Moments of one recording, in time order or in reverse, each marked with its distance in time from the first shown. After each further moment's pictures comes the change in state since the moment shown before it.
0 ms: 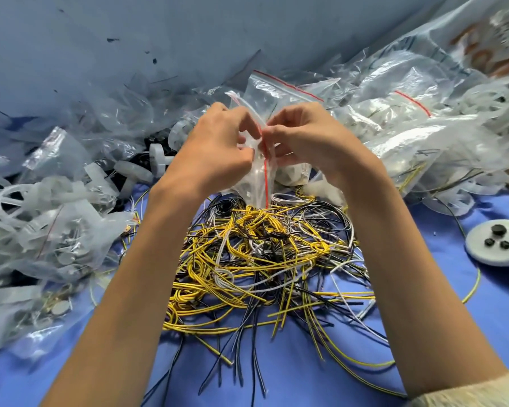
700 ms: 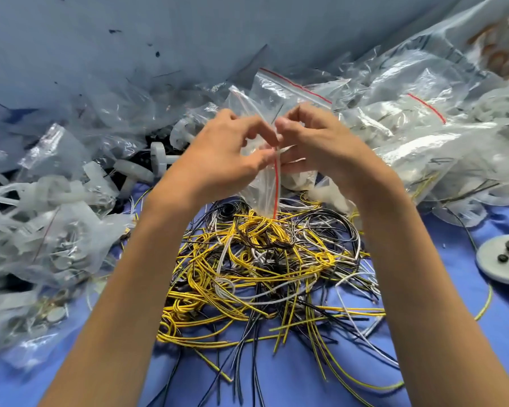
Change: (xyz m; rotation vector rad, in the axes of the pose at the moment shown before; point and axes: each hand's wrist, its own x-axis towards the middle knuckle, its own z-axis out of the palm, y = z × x) left_hand 0.002 0.000 -0.003 -0.055 -0.137 0.024; right_hand 0.001 -0.002 -0.003 0.065 -0.014 0.055
